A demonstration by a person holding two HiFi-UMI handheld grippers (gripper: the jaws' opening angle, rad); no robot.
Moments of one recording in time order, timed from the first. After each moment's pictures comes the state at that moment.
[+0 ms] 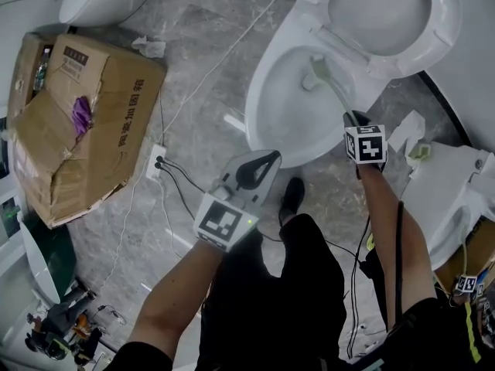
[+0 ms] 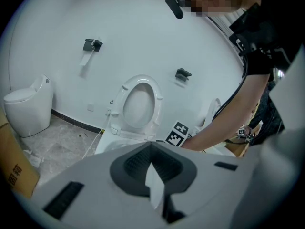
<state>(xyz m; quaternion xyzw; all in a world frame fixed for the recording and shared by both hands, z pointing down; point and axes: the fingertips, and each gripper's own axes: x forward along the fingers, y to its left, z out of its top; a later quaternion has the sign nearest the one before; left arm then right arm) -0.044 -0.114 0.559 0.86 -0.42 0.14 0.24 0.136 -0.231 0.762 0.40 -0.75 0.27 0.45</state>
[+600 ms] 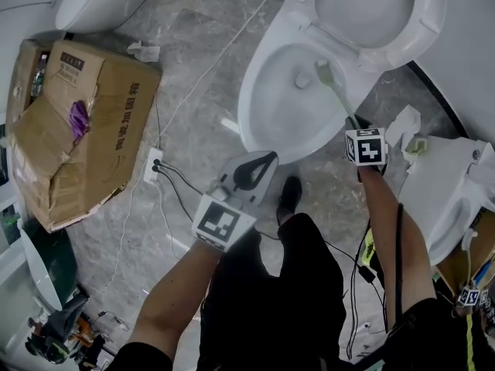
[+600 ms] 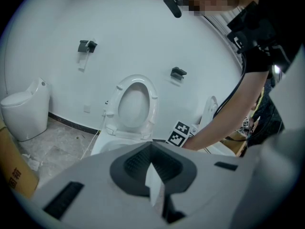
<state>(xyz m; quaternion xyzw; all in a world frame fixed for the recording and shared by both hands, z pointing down) -0.029 -0.100 0.556 0.87 -0.41 0.15 0.23 0.173 -0.209 0.761 0.42 -0.73 0.26 0.47</state>
